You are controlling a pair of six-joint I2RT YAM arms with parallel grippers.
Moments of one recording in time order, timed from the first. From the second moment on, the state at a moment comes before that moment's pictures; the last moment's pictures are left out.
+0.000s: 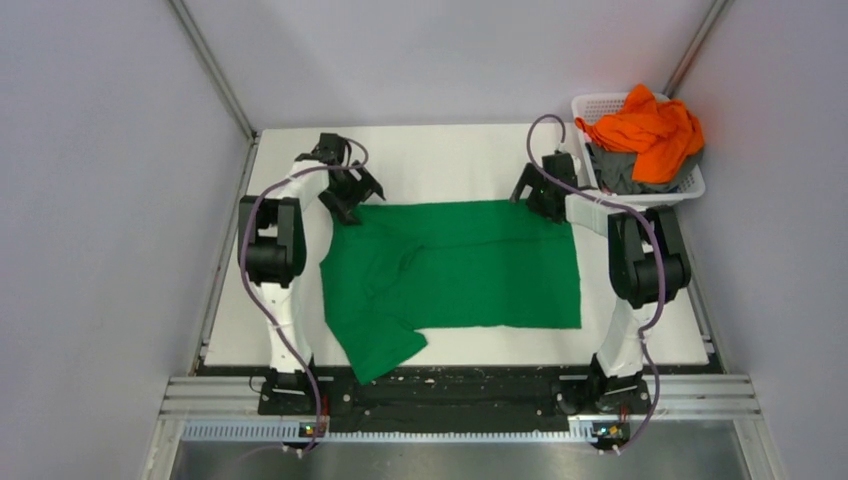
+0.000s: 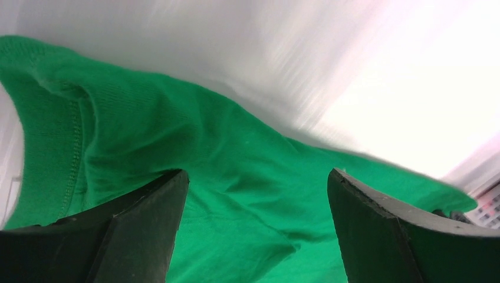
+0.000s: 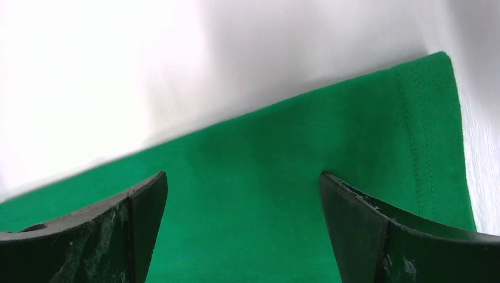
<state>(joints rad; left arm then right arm) -0.09 2.07 1.54 -0.64 0.20 -0.84 0.20 1.87 1.14 -0.09 0.07 0.57</state>
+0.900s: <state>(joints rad) -0.08 1.69 1.56 -0.75 0.00 -0.66 0.17 1.58 1.12 -0.31 0.16 0.55</state>
